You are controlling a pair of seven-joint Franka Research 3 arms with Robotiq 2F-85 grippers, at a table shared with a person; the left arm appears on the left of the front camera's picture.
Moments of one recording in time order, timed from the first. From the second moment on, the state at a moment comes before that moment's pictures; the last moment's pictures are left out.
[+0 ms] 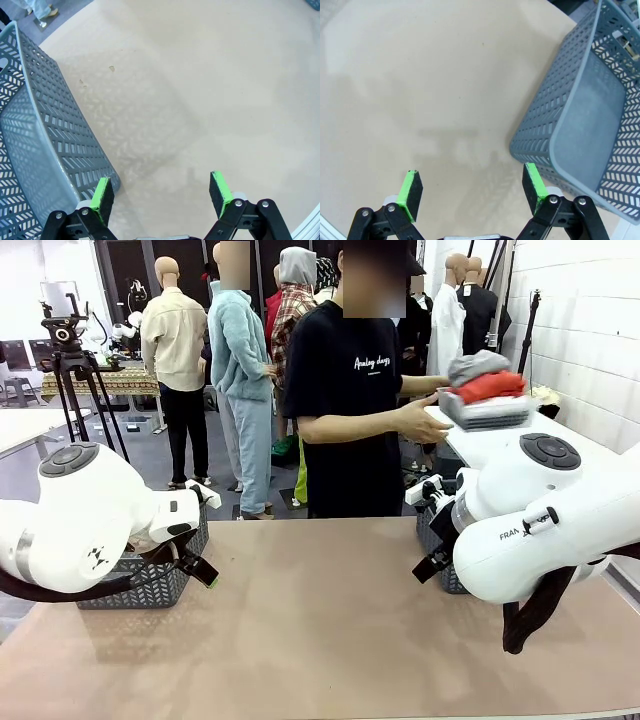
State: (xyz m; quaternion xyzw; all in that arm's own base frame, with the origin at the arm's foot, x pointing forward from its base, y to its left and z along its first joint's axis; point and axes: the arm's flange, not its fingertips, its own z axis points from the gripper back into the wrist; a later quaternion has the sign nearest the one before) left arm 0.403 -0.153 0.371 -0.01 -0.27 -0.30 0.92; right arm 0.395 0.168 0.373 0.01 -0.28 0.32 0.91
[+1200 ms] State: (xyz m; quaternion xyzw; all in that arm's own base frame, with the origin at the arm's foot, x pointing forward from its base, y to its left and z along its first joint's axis) left arm 0.403 -0.153 0.371 -0.01 -0.27 -0.30 0.92; right arm 0.395 0.168 0.373 0.01 -0.28 0.32 0.91
